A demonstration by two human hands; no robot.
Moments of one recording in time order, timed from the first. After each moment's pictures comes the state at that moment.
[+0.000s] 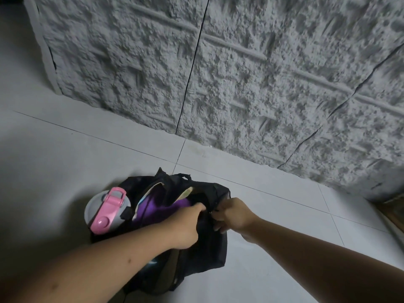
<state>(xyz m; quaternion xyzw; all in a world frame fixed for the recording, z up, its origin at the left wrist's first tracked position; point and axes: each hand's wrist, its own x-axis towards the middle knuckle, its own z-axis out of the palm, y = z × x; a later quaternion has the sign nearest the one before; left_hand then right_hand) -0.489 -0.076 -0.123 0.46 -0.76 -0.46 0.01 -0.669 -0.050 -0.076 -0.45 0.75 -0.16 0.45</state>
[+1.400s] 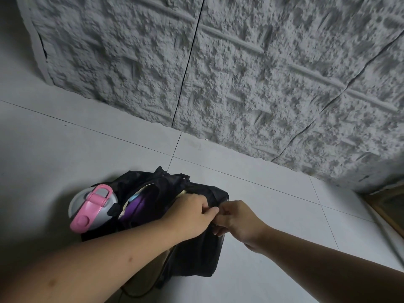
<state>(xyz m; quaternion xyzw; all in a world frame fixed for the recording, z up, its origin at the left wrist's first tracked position) -0.497 -0.055 -0.107 0.46 -0.78 -0.37 0.22 -0.660 -0.002 -0.059 -0.47 0.71 -0.22 0.47</state>
